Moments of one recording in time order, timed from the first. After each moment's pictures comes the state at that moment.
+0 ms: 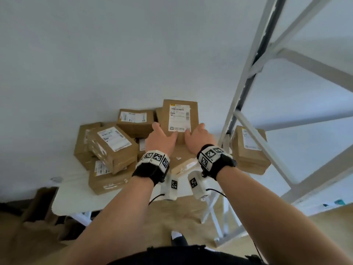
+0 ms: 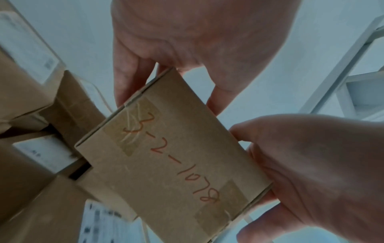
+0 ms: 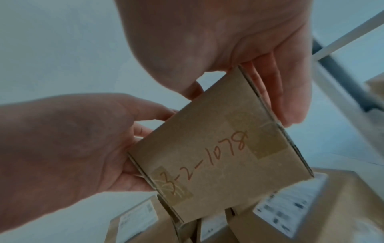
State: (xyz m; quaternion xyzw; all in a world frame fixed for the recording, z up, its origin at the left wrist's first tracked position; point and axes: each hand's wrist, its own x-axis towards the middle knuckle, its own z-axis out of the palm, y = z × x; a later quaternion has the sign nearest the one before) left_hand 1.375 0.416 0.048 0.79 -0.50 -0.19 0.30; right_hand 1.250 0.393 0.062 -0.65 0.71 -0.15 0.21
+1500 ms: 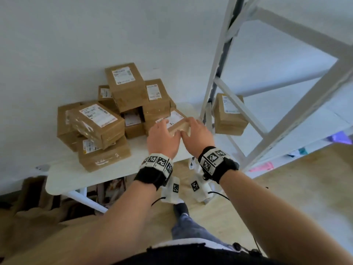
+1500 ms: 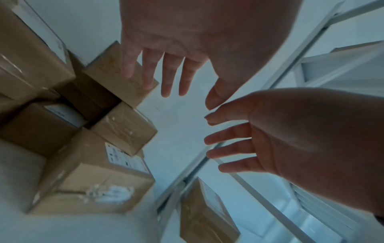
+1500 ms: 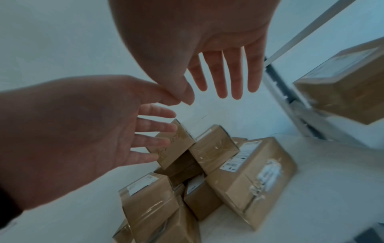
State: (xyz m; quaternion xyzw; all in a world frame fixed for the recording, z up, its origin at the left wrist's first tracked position) left_hand 1.332 0.504 0.020 0.71 -0.59 -0.20 0.32; right_hand 1.211 0.492 0.029 -0.70 0.66 -0.22 0.19
